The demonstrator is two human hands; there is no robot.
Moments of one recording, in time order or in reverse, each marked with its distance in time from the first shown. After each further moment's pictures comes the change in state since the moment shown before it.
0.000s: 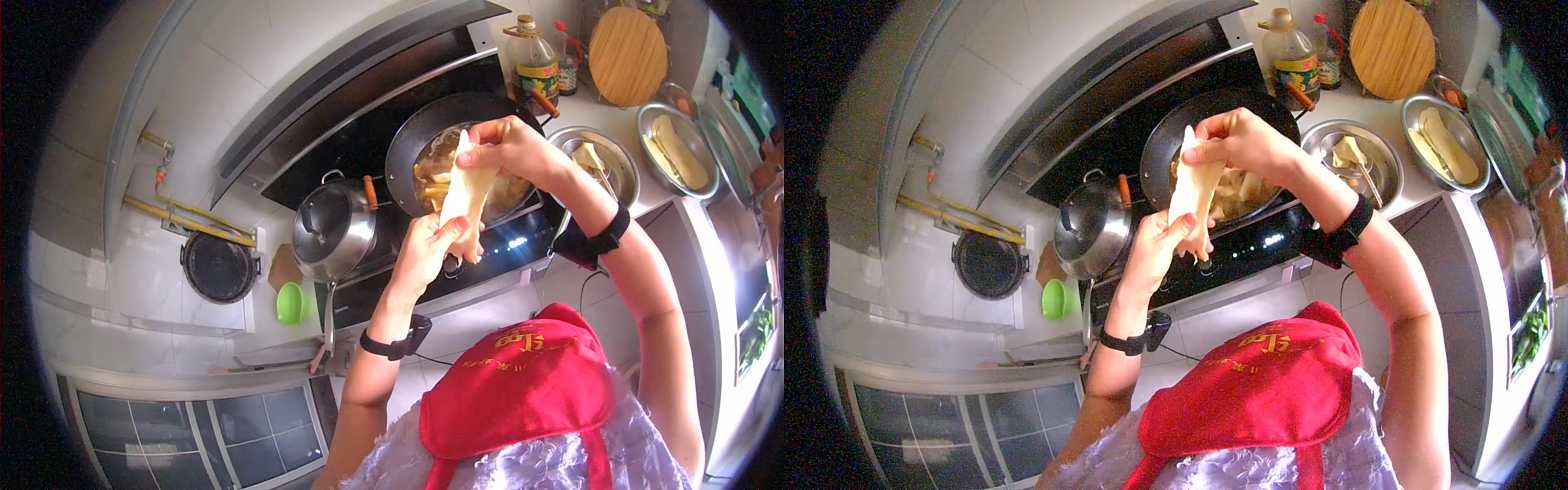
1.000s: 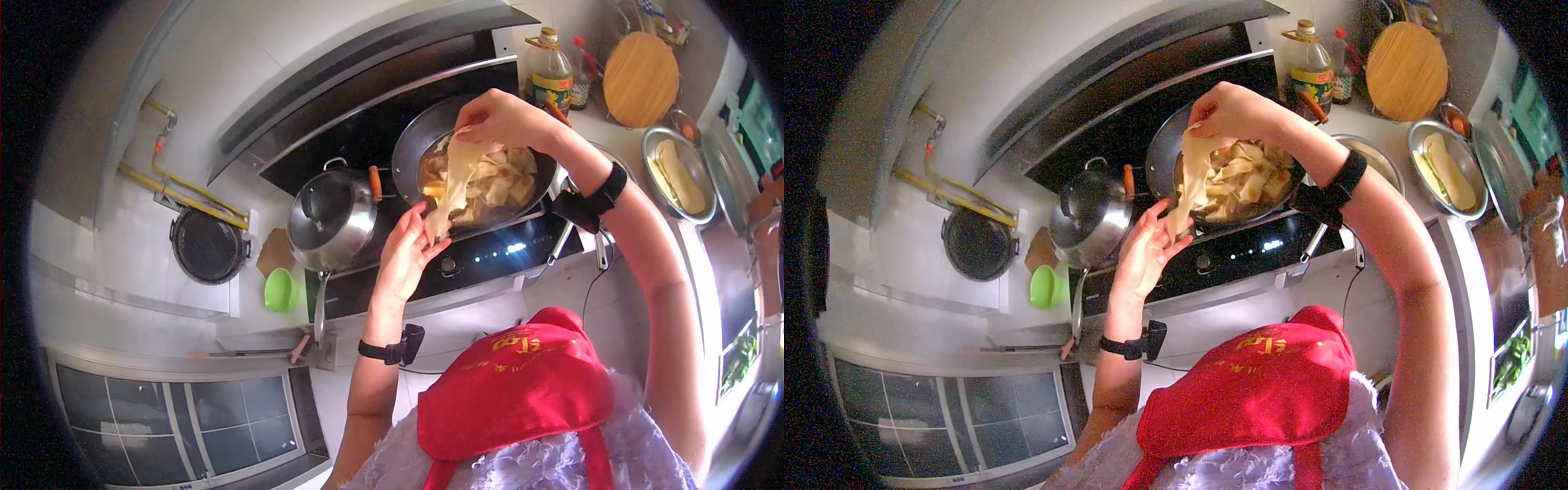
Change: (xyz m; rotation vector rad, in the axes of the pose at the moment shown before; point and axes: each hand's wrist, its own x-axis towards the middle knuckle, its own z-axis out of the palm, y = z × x) left_hand -0.025 -0.049 -0.045 -0.443 0.325 -0.016; right_hand 0.067 -0.013 -0.007 -0.599 -0.071 -0.143
